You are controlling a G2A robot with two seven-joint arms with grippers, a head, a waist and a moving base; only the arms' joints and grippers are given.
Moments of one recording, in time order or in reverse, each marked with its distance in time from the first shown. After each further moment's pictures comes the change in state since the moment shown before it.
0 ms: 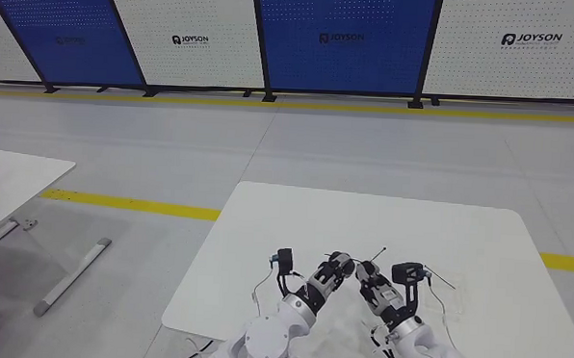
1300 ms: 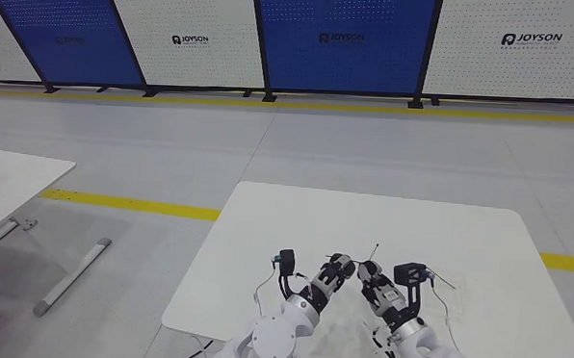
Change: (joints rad) left arm -0.018 -0.007 0.028 0.024 0.048 0.033 0.029; right arm -0.011 0.008 0.000 -0.035 -0.015 0.017 -0.002
